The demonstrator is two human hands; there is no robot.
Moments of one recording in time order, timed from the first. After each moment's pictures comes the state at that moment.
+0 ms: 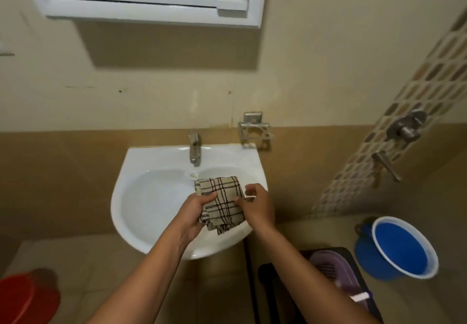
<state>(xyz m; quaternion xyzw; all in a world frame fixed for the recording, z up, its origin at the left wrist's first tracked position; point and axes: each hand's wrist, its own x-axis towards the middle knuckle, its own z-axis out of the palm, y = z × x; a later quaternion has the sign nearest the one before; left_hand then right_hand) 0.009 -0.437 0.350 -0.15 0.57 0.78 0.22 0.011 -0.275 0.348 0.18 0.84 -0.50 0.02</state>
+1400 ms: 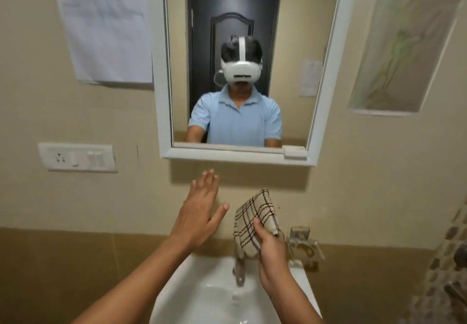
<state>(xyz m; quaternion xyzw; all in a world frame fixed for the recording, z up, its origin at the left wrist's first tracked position) -0.113 -0.580 0.536 0.17 0.92 0.19 -0.30 -0.079 -0.406 0.507 0.08 0.50 -0.86 -0.04</state>
